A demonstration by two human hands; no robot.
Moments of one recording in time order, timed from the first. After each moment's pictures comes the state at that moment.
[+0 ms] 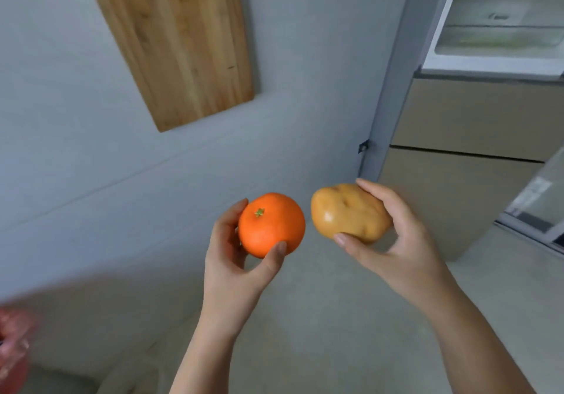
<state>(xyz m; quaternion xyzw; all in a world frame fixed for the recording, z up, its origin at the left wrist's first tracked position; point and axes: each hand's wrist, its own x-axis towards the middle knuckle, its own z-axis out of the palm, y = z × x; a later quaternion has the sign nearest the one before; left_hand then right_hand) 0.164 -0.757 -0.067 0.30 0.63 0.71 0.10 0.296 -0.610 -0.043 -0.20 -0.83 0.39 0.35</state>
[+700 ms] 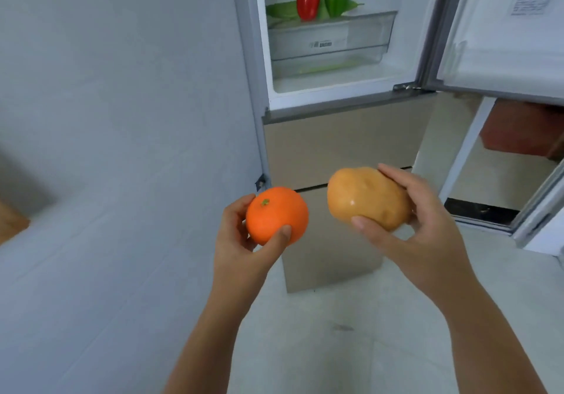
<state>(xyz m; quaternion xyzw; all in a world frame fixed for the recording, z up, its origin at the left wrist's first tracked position) 0.175 -0.362 -0.049 0.44 0.56 0.65 0.25 0.372 -0.304 -0.025 -0.40 -0.72 0.30 0.49</state>
